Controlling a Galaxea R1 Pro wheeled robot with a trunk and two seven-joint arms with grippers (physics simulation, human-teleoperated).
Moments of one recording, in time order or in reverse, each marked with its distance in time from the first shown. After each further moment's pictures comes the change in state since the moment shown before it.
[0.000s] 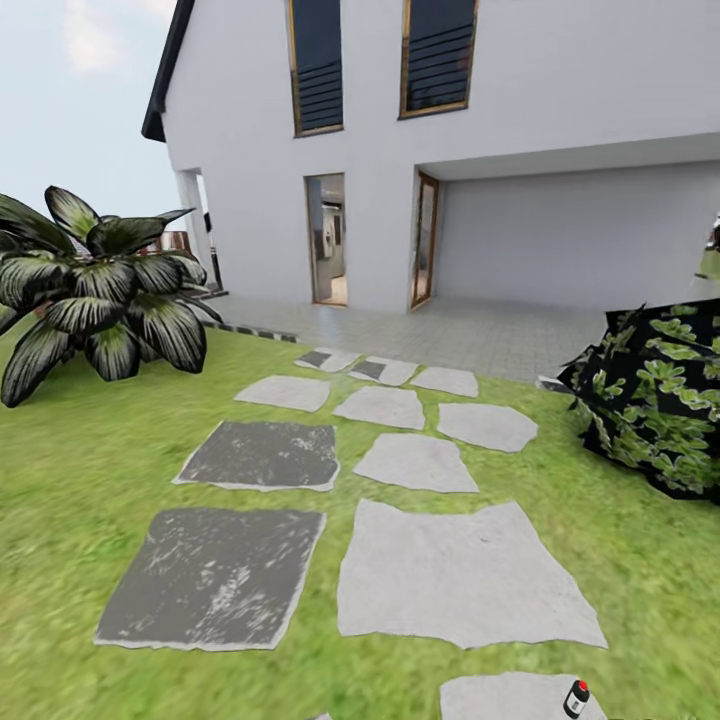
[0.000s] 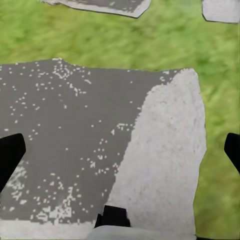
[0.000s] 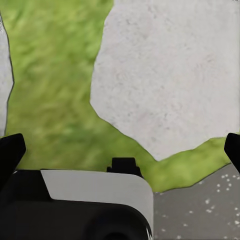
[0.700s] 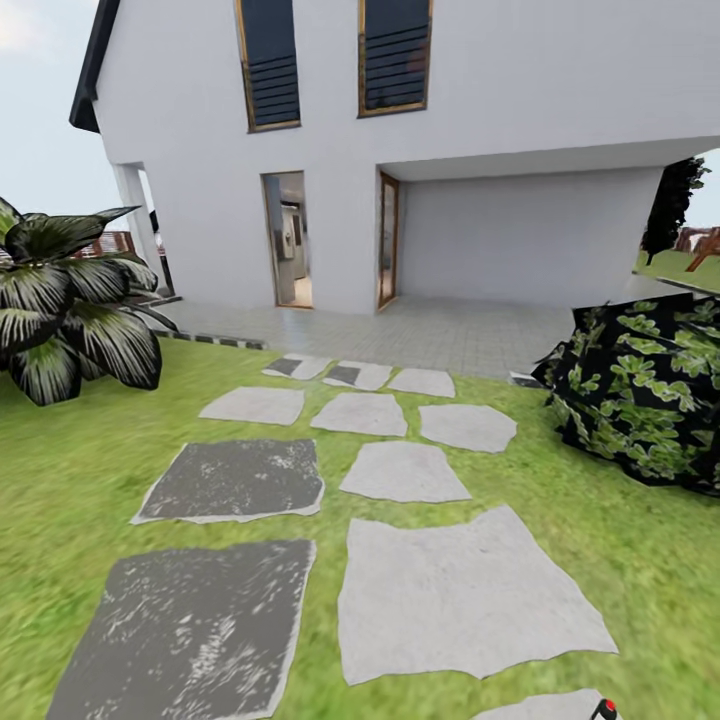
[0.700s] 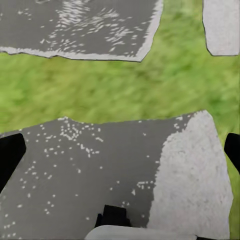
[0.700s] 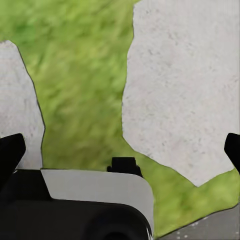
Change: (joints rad) left arm 0.000 0.000 0.000 0.000 0.000 0.001 0.000; right arm 0.000 0.000 0.000 0.000 0.001 0.001 0.001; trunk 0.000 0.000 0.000
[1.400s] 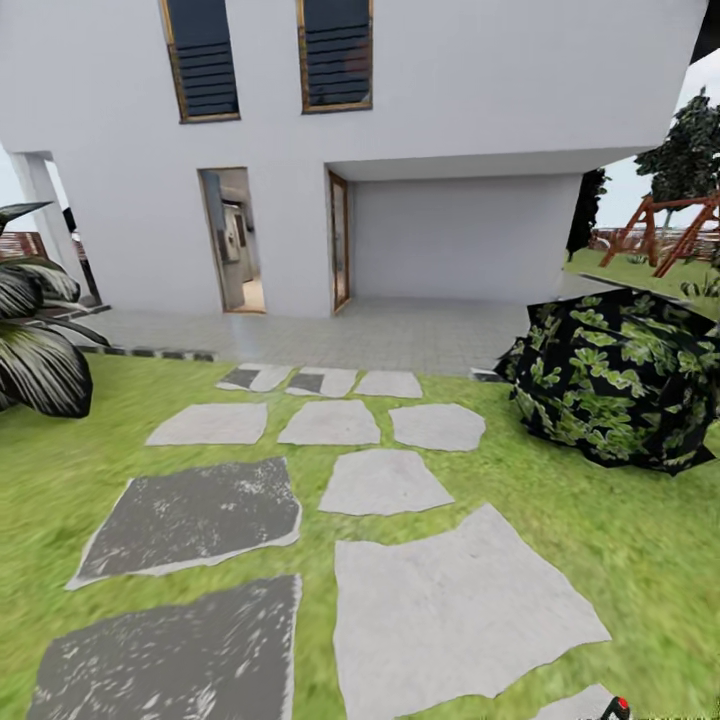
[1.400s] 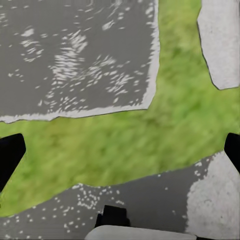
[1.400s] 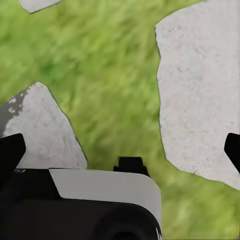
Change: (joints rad) left arm 0.000 0.000 0.000 0.000 0.000 0.000 0.000; right arm 0.000 0.014 0.000 0.000 0.000 0.002 0.001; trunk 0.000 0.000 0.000
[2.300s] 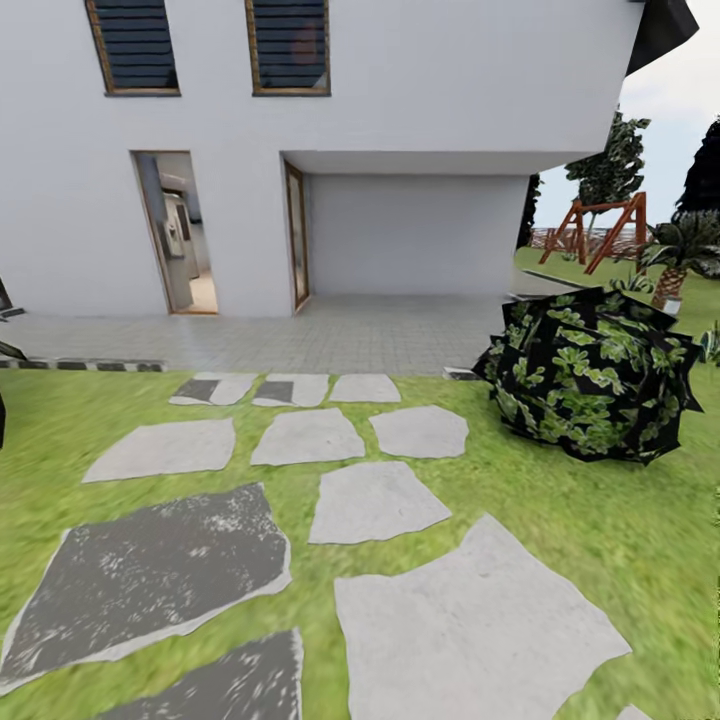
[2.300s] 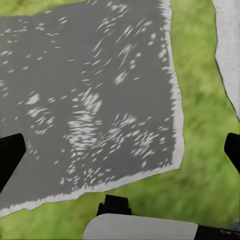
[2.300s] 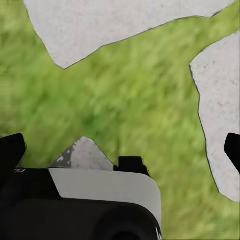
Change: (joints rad) left arm 0.000 0.000 -0.003 0.031 0.001 -0.001 0.000; right arm 0.000 0.000 0.000 0.000 0.000 0.001 0.000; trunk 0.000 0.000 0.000
